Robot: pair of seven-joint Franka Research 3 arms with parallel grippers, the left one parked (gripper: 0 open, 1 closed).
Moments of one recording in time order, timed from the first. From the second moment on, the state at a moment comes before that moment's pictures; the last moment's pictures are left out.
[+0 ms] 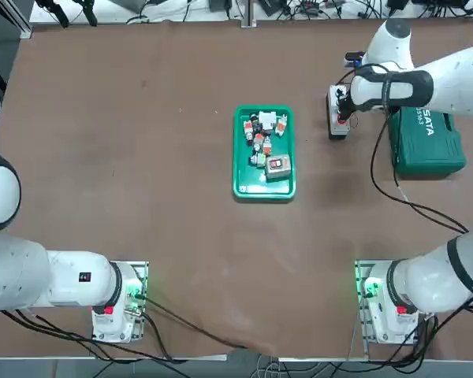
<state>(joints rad) 0.22 0.16 0.01 -2.32 0.04 2.54 0.16</state>
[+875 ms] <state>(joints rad) 0.22 0.14 0.00 -2.36 0.04 2.60 0.18</state>
